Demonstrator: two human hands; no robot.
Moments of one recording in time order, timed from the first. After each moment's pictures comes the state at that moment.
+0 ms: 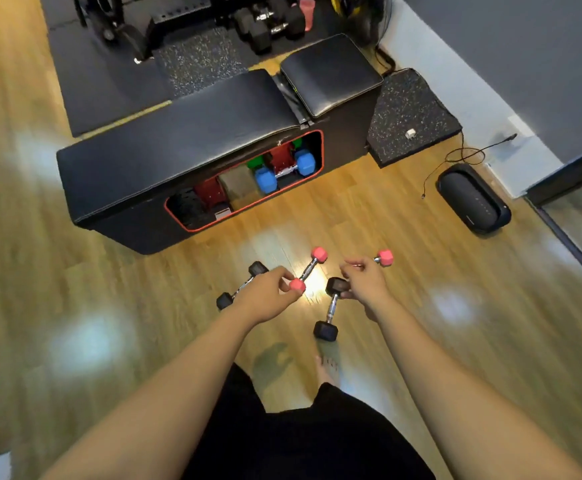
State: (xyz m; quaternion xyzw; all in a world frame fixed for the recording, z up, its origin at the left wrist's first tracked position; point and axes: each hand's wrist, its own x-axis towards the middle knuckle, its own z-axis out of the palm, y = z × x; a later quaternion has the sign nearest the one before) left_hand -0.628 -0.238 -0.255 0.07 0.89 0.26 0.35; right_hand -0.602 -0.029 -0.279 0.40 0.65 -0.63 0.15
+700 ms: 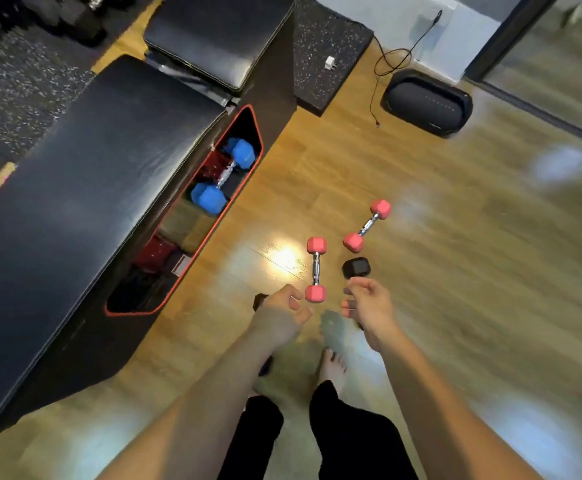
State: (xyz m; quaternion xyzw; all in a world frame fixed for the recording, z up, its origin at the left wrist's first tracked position) left_hand -0.824 -0.301 -0.458 0.18 0.81 0.25 0.51; right_hand -0.706 -0.165 -0.451 0.63 0.45 -0.63 -0.03
